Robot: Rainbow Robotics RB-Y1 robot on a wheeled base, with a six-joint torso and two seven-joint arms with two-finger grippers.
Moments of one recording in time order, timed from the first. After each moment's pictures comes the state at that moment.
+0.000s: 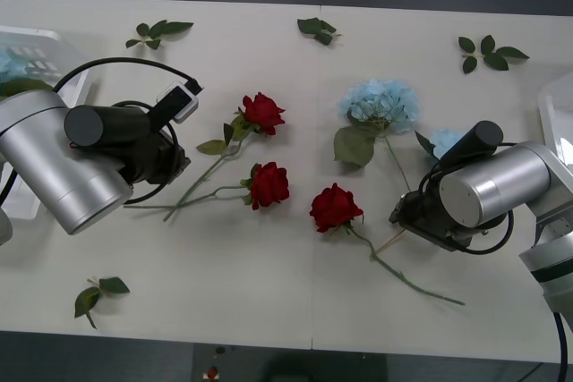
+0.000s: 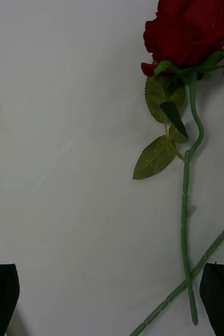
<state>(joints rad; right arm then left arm) -0.28 -0.49 0.30 -1.68 -0.48 1.49 0.67 -0.46 0.85 -0.58 -2.08 0.34 1.29 -1.39</state>
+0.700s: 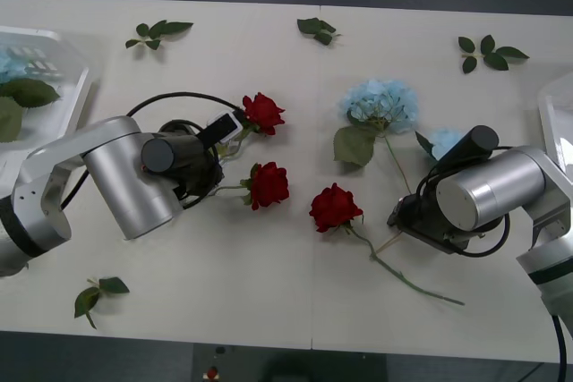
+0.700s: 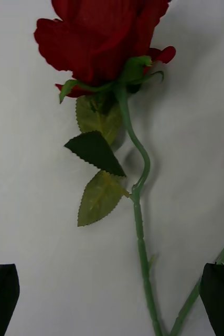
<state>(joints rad) -0.28 -0.49 0.32 -1.66 -0.48 1.47 0.67 -0.60 0.76 -0.84 -1.83 0.27 1.12 -1.39</state>
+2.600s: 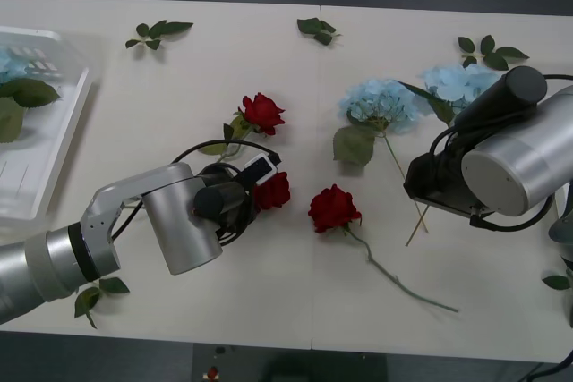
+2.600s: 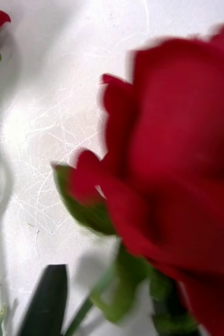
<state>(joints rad) -0.32 -0.52 0.23 -2.14 -0.44 1.82 0.67 -0.61 0.63 -1.01 -1.65 0.23 1.00 -1.29</state>
